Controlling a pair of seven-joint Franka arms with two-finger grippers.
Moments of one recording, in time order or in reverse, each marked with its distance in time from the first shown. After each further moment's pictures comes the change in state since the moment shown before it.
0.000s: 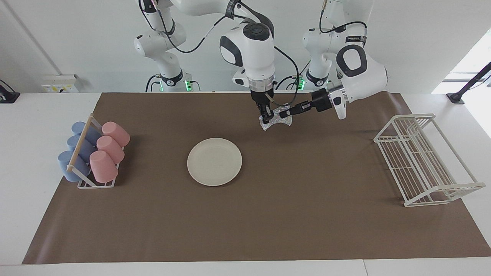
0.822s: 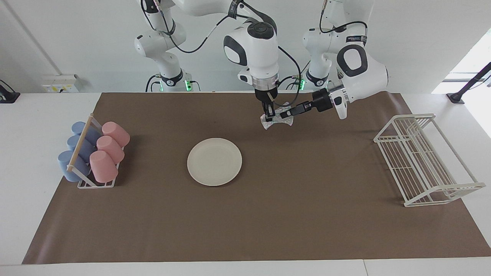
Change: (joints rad) left arm 0.000 -0.002 -0.003 -0.001 0.007 0.003 0.006; right arm 0.124 0.042 0.003 0.024 0.007 0.073 0.438
